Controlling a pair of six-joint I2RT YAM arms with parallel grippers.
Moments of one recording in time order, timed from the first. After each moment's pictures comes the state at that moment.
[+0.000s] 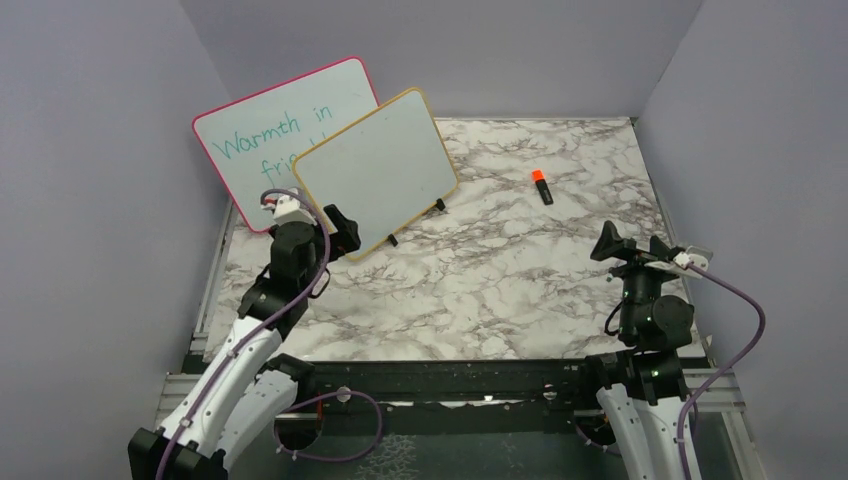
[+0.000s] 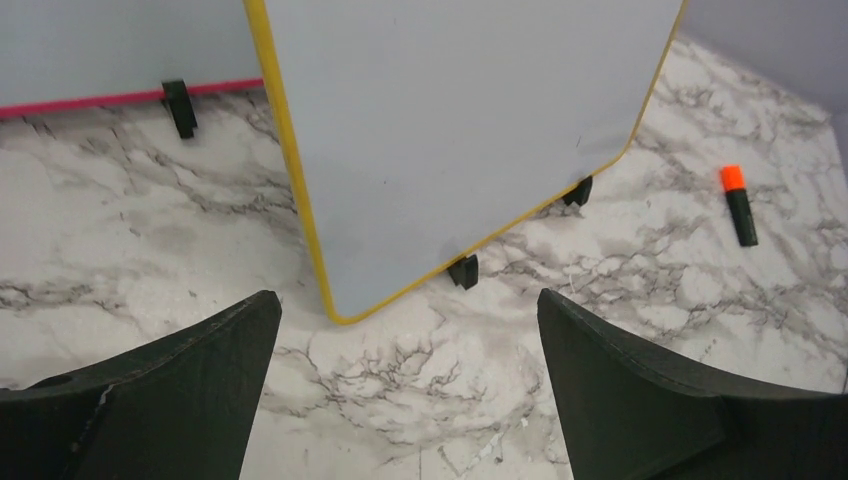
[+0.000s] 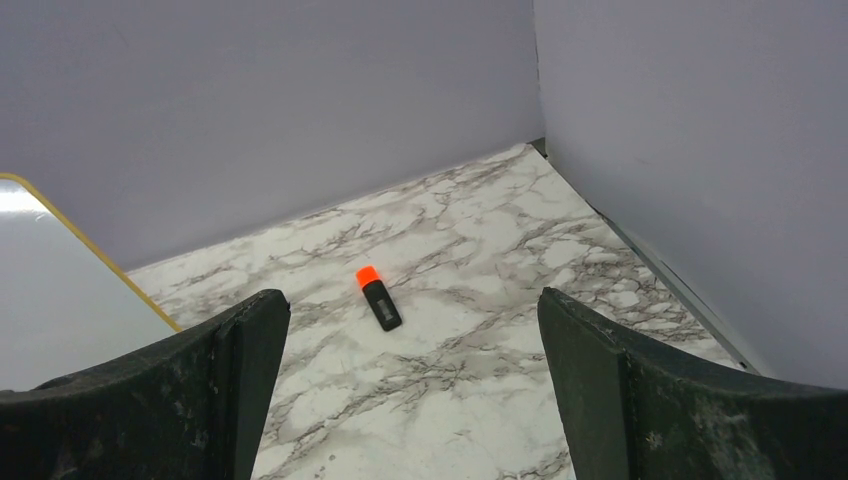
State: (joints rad) left arm -0.36 0.67 0.60 -0.19 -0.29 -0.52; right arm 0.10 0.15 0.41 -0.05 0.35 0.15
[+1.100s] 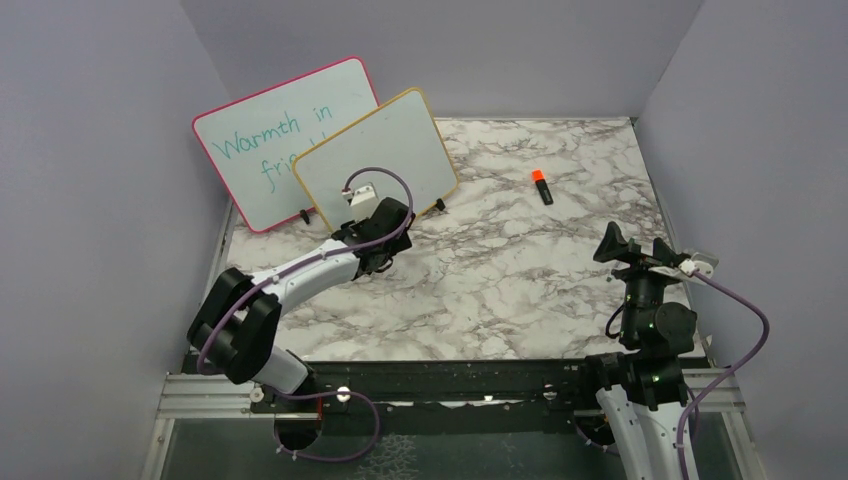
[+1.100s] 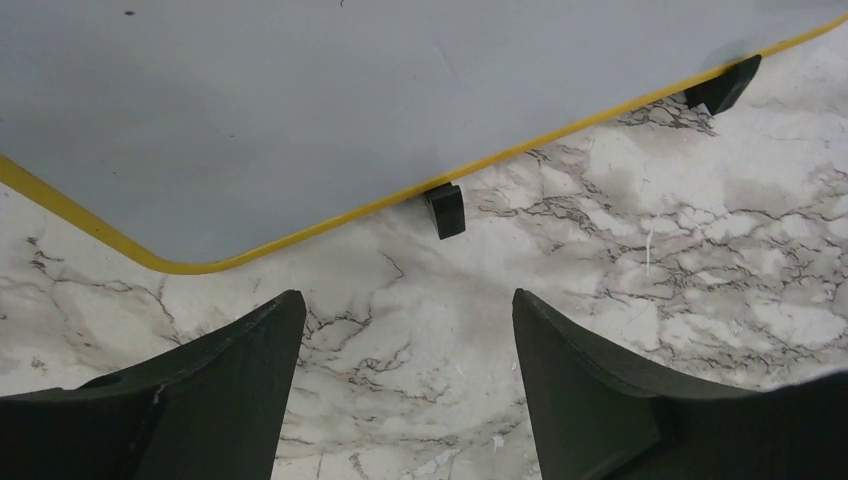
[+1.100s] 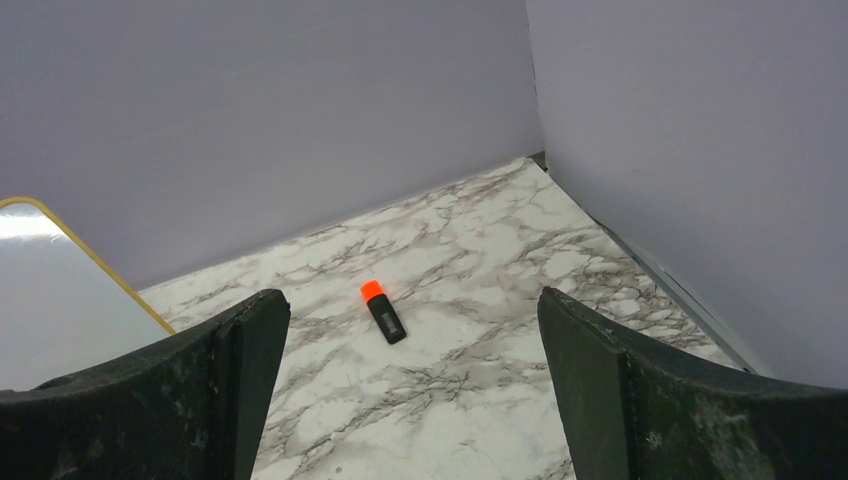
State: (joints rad) left arm -0.65 1.44 0.89 -0.34 -0.49 -0.87; right arm 0.10 0.11 0.40 -0.05 0.36 0.16
